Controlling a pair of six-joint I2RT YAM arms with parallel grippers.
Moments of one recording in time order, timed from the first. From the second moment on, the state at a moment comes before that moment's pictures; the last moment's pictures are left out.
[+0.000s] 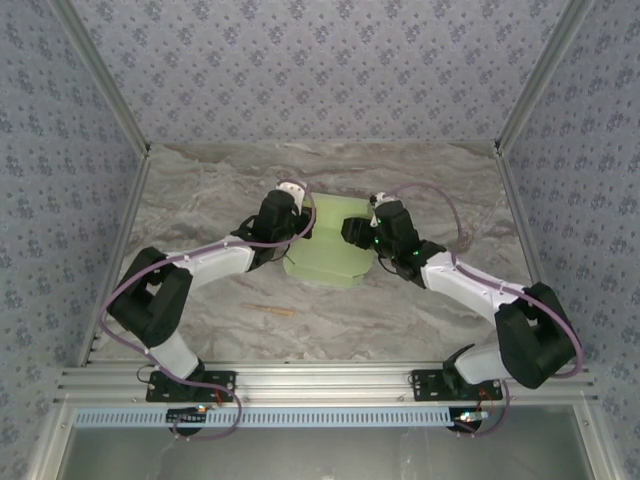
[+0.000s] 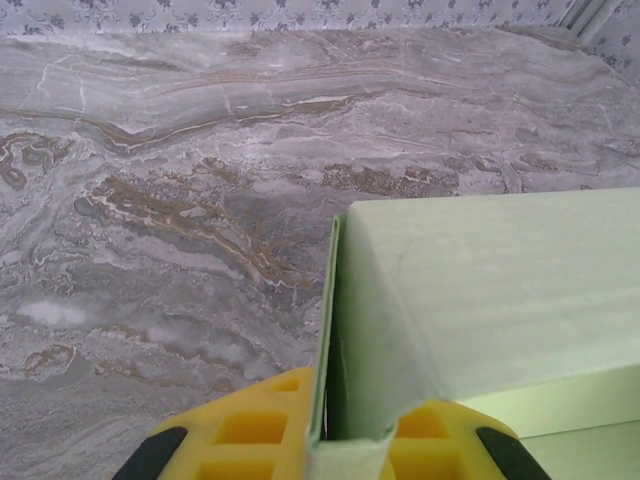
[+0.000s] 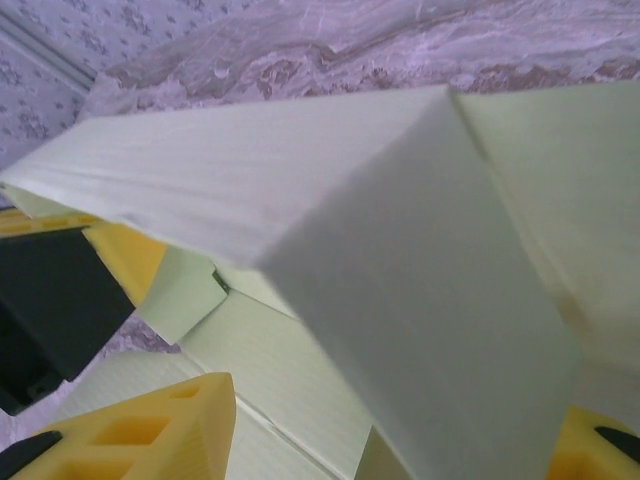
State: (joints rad) left arm -0.65 1.66 0.96 0.22 -0.06 -0.32; right arm 0.58 1.38 0.79 0.05 -0.02 0.60
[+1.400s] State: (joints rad) left arm -0.58 1.63 0.96 0.19 0.04 -0.35; right arm 0.04 1.40 0.92 -0.25 -0.67 0.12
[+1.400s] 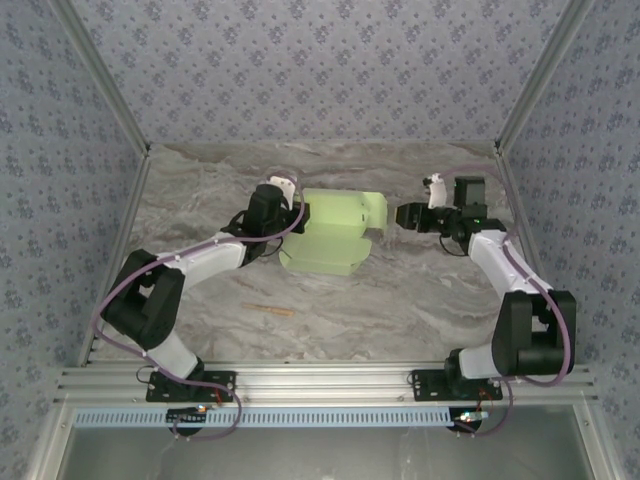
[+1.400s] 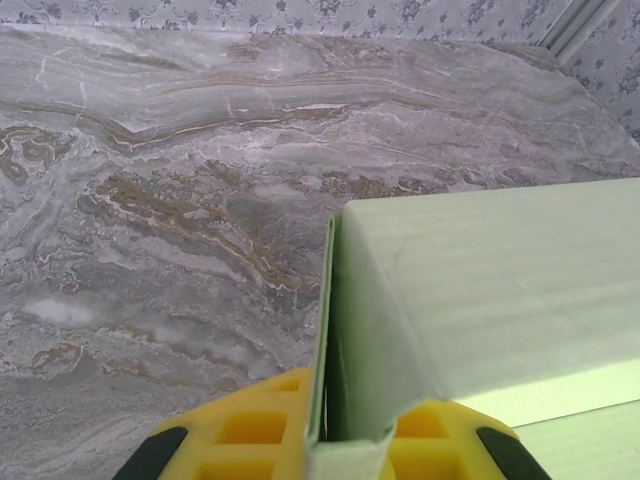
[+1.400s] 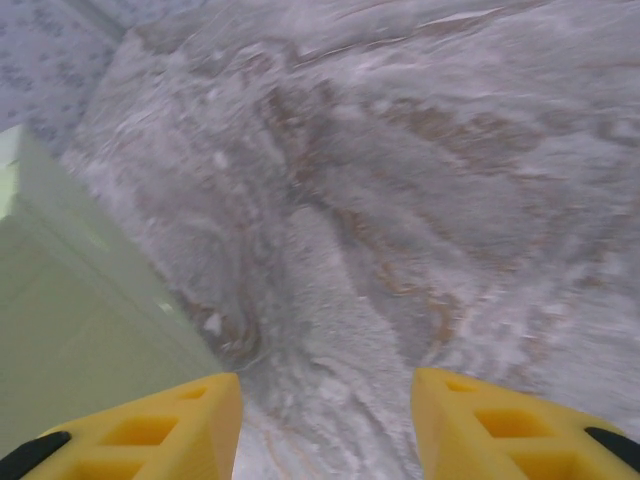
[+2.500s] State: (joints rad) left arm -0.59 1.63 0.98 0.15 0.05 -0.35; right arm 0.31 1.49 1.02 -0.23 -0.51 -0.05
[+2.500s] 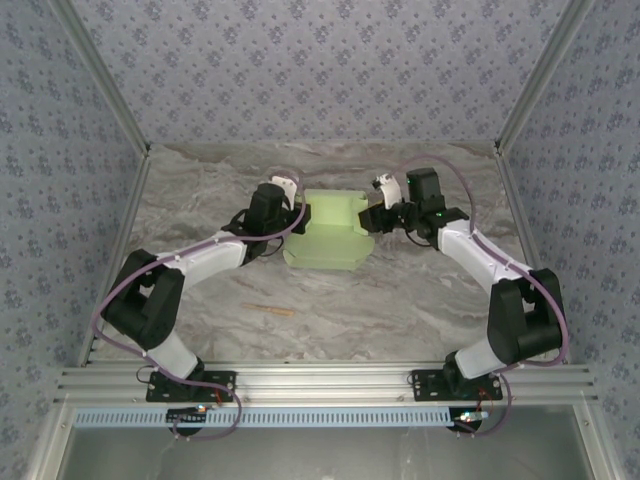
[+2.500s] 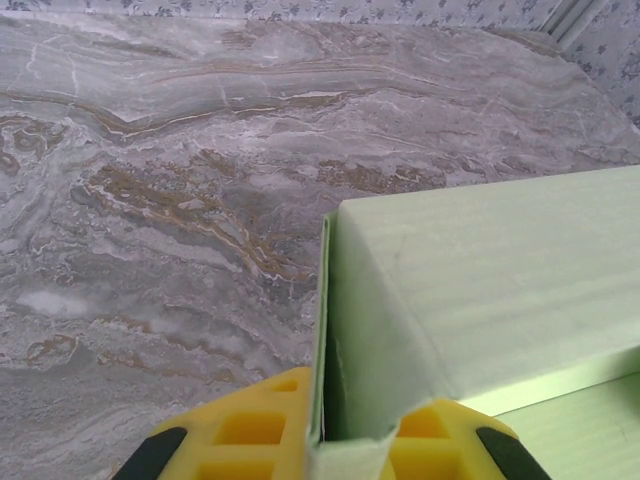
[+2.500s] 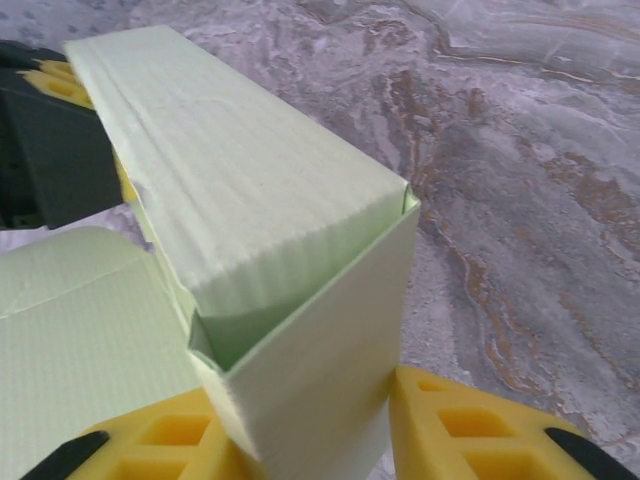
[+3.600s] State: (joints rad) left arm -0.64 1.64 1.01 0.16 0.00 -0.36; right arm 0.66 1.68 1.32 -0.55 0.69 0.32
